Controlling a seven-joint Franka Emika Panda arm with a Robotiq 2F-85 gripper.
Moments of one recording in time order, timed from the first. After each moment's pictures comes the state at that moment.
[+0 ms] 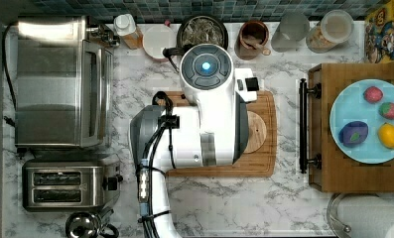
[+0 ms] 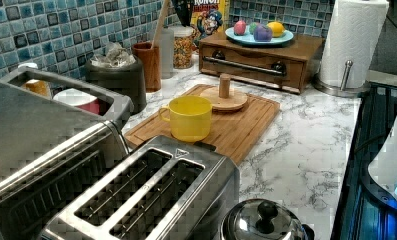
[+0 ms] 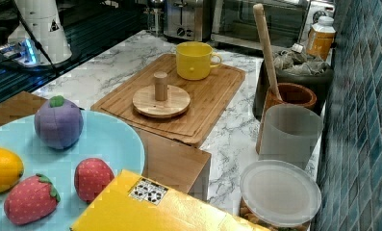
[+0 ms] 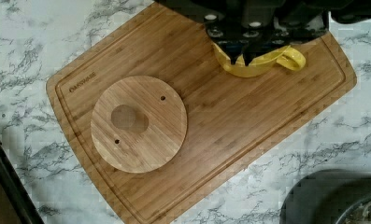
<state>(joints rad) 0.01 0.06 0.01 -1.86 -0.05 0.25 -0.09</state>
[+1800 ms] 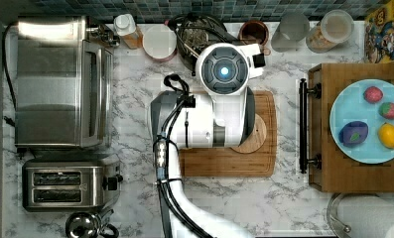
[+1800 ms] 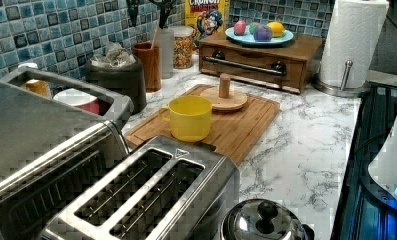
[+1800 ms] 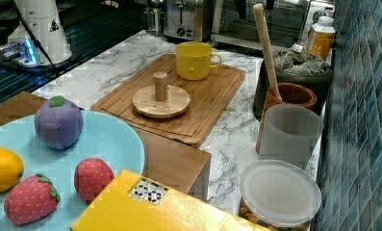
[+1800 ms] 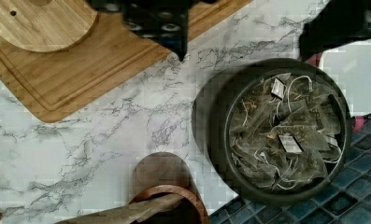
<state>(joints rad) -0.01 0.17 0.00 -1.88 0.00 0.70 -0.20</state>
